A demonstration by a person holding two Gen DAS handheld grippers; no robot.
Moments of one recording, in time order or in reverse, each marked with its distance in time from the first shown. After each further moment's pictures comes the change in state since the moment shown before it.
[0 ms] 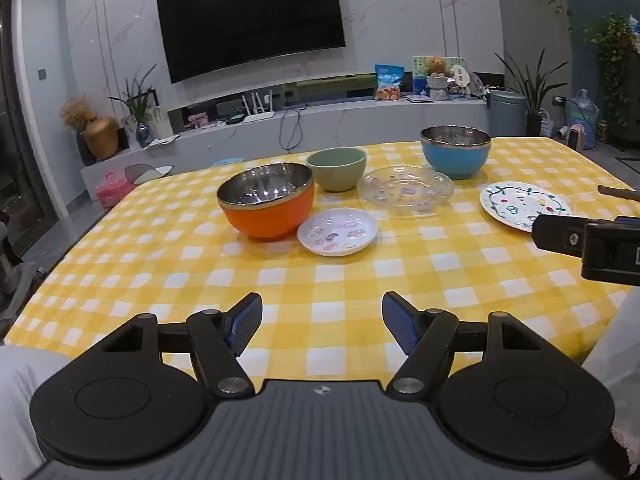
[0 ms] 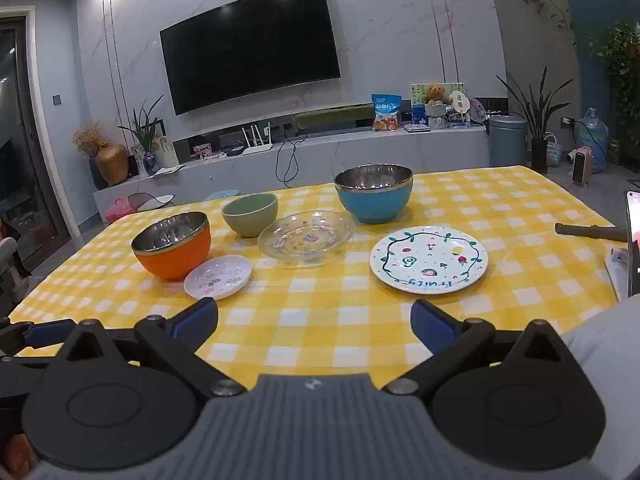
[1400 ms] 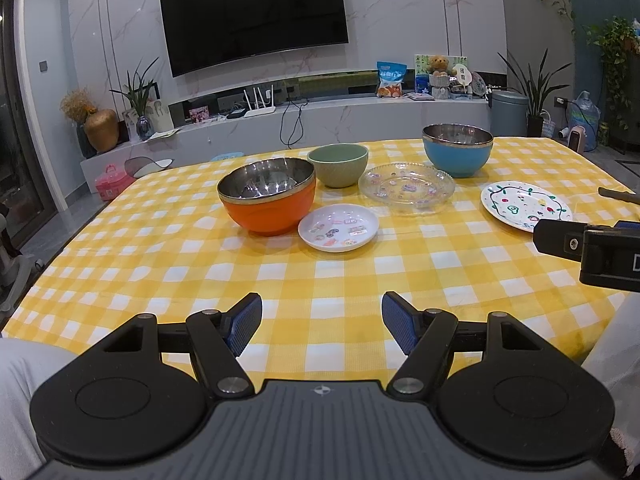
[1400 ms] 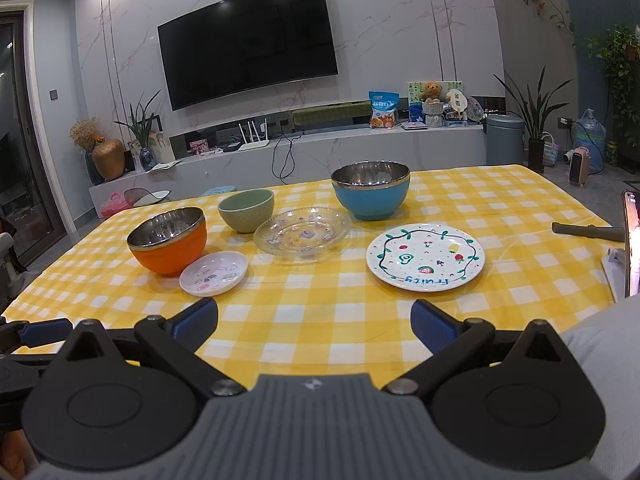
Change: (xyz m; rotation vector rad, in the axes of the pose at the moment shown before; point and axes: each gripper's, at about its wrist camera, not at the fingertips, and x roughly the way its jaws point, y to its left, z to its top) left arm 0.002 0.001 -0.001 -0.007 0.008 0.024; right arm -0.001 0.002 0.001 0.000 0.005 -0.002
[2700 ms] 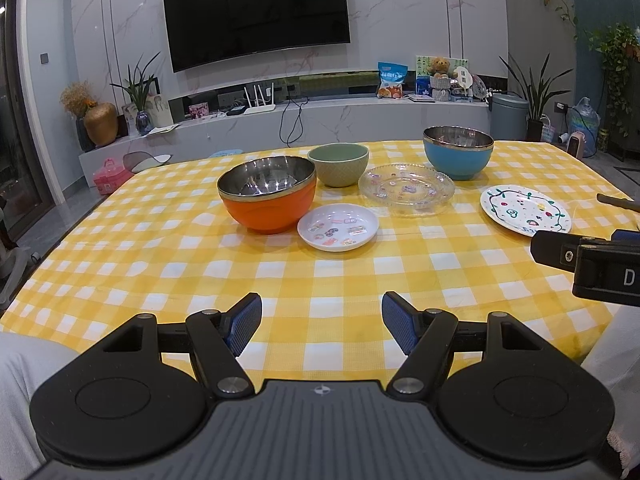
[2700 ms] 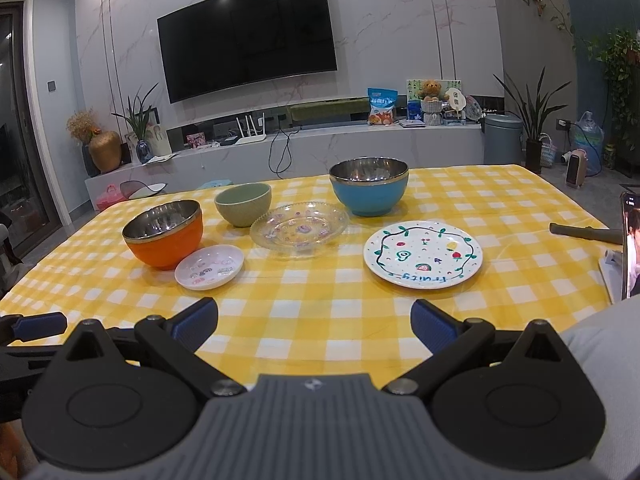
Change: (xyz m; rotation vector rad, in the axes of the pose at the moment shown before) left arm 0.001 0.000 -0.001 -0.003 0.003 -0.005; right arm 0.000 -0.003 -0.002 -0.010 0.011 -0.013
